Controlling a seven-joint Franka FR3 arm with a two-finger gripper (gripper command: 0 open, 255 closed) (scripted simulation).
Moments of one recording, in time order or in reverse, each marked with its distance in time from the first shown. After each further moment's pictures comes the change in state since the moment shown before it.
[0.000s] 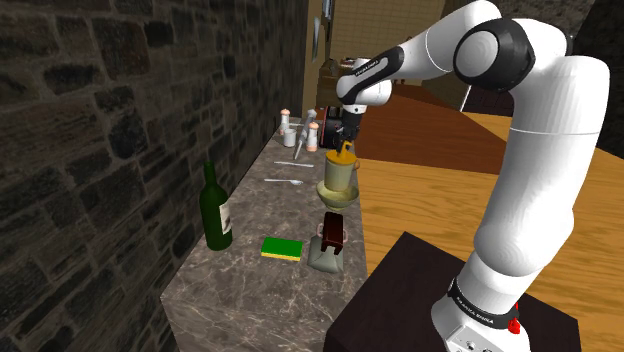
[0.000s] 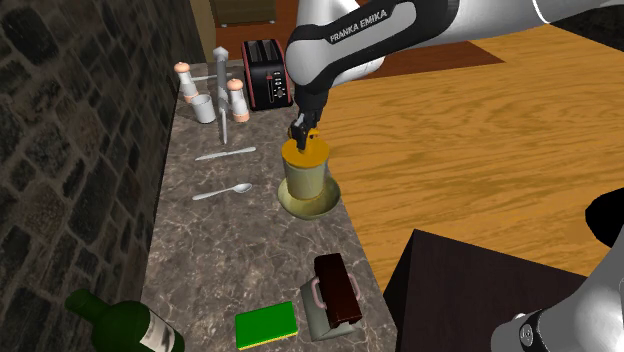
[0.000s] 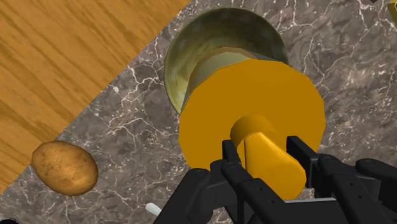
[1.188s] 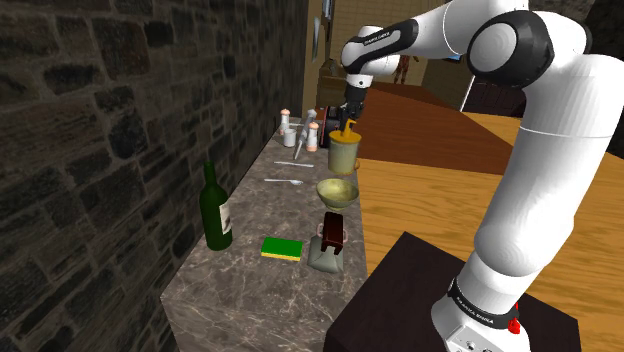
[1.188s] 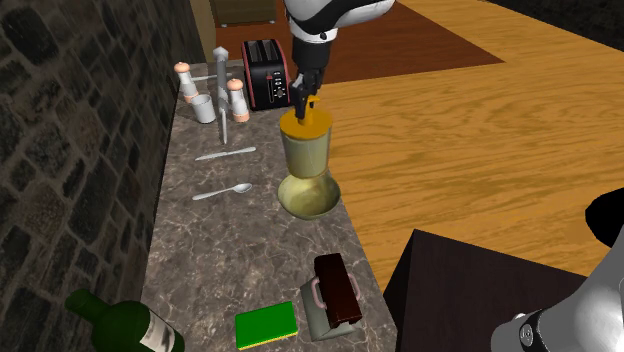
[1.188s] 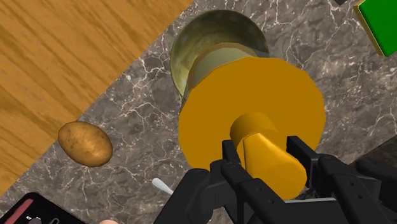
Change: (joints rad) arm 0.002 -0.070 -0.007 0.144 -0.028 -0.211 0.026
